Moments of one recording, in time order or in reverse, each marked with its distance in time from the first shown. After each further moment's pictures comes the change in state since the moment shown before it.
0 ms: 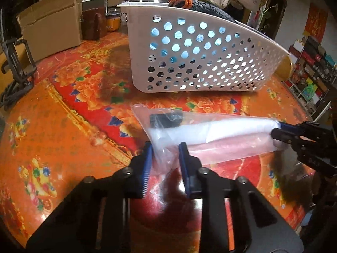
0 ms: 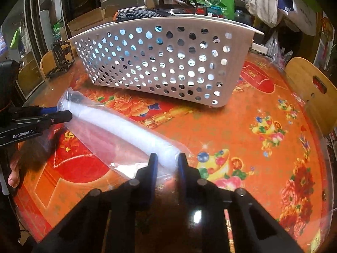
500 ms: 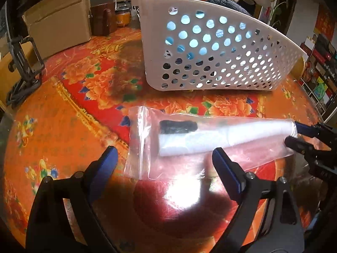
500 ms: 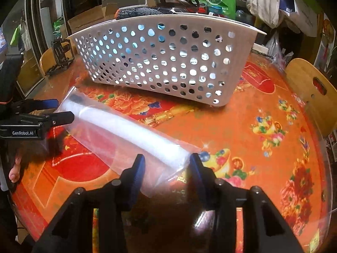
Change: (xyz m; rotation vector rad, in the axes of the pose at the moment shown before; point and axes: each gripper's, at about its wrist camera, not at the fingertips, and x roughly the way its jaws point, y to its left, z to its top) left arm 0.017 0.008 0.009 -0.012 0.035 0.097; right arm 0.003 0.006 -0.001 -0.018 0.010 -0.018
